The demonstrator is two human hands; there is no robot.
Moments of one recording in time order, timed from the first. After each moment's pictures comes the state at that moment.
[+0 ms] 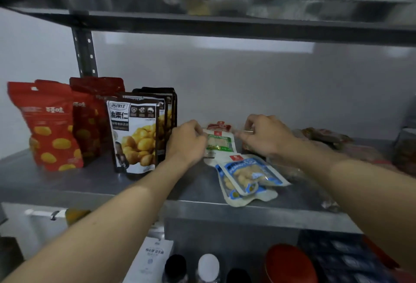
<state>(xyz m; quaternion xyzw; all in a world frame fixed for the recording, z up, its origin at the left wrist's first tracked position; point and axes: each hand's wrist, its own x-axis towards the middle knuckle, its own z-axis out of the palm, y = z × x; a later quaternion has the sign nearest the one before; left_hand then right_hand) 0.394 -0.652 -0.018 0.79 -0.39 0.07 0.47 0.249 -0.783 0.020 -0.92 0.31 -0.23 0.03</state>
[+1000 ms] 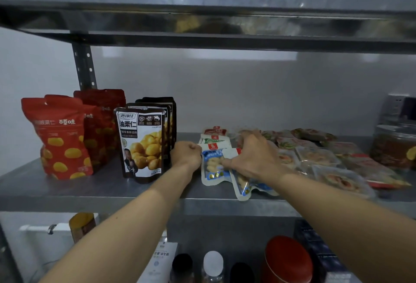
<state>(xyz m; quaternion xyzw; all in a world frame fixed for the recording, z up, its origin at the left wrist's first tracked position) 0.391 -0.655 -0.037 0.77 -0.24 -0.06 0.59 0.242 -0.723 -0.009 -0.89 0.36 -0.29 0.05</state>
